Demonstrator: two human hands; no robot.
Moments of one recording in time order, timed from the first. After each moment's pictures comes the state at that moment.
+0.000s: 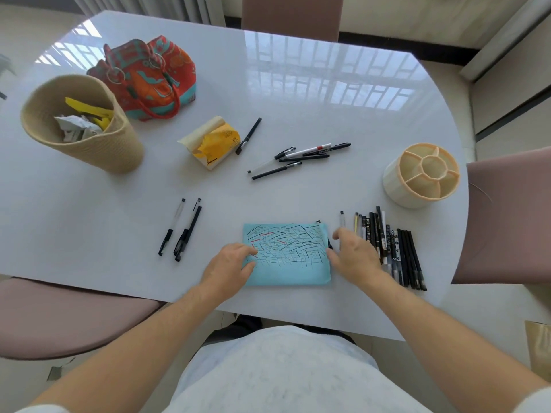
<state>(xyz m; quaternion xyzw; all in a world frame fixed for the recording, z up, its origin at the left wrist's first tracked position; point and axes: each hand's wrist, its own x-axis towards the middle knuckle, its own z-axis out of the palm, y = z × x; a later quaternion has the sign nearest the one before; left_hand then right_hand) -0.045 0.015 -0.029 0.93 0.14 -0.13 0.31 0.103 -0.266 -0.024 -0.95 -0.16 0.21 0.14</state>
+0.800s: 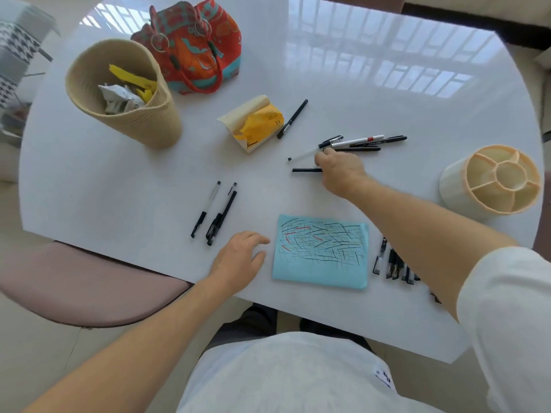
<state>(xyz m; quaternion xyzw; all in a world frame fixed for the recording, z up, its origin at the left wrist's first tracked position) -0.066 0.052 -0.021 0.92 0.18 -0.12 0.33 0.235 -0.081 -0.032 -0.90 -0.40 0.15 -0.02</state>
